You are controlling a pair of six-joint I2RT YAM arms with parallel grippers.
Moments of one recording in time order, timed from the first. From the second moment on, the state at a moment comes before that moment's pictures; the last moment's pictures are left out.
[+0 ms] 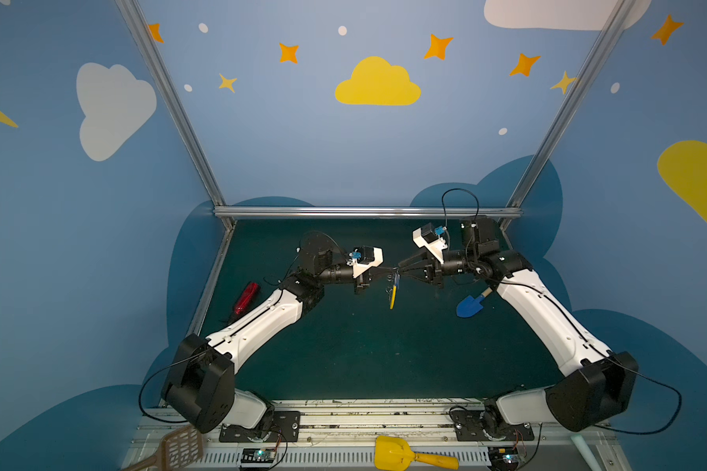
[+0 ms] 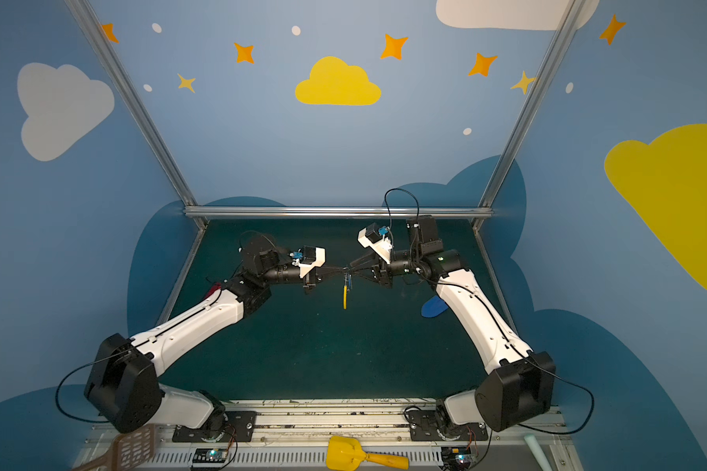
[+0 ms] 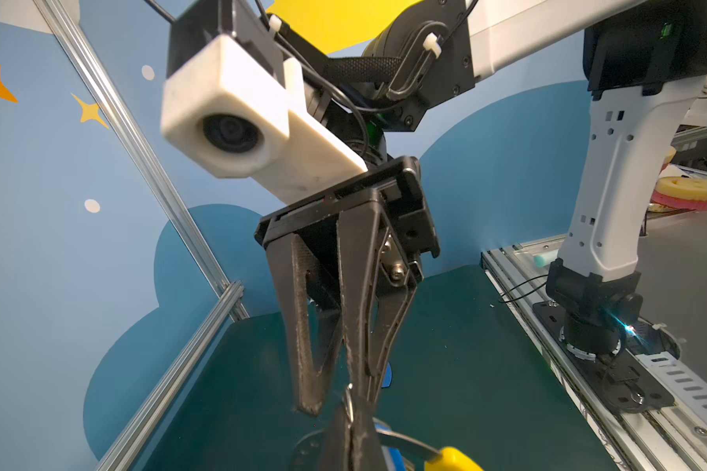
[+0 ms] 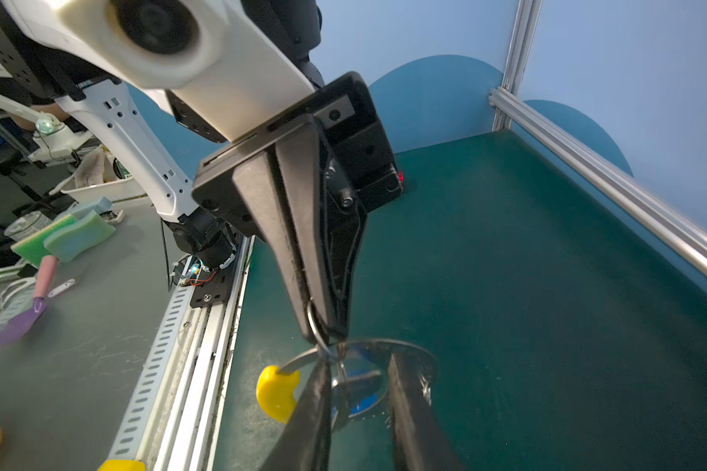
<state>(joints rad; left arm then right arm) -0.54 1.44 1.06 0.34 0.93 0.33 0.38 1.41 1.36 -0.61 -1.07 -0.51</state>
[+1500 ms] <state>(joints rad) -0.55 1.45 1.13 0.18 0.92 0.41 0.39 1.41 1.36 -0.68 -1.06 -0.56</state>
